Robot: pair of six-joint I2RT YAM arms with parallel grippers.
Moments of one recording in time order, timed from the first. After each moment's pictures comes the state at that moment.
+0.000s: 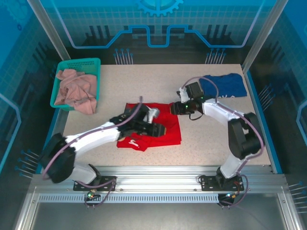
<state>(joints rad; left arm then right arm) -0.67 1.35 0.87 -0.32 0.32 -0.62 0.37 1.66 1.11 -0.45 -0.36 0.25</state>
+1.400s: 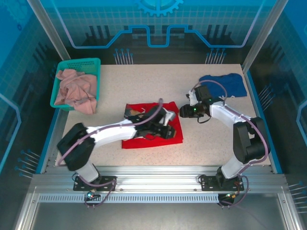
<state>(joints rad) -0.88 1.69 1.08 -0.21 0.31 -0.52 0.25 1.63 1.03 -0.50 -0.30 0.21</state>
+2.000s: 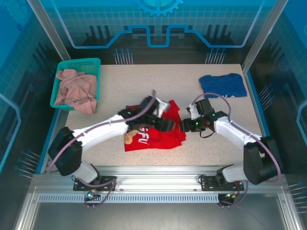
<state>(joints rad) -0.71 1.53 1.11 -0.36 0.24 -0.43 0.36 1.35 0.78 -0.54 -0.33 0.26</state>
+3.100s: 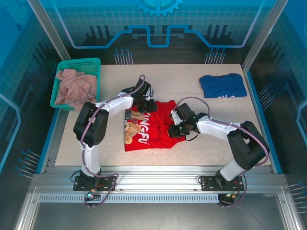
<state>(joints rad) -0.45 1.98 1.43 -0.53 0.32 -0.53 0.58 1.58 0.85 -0.41 -0.34 0.37</state>
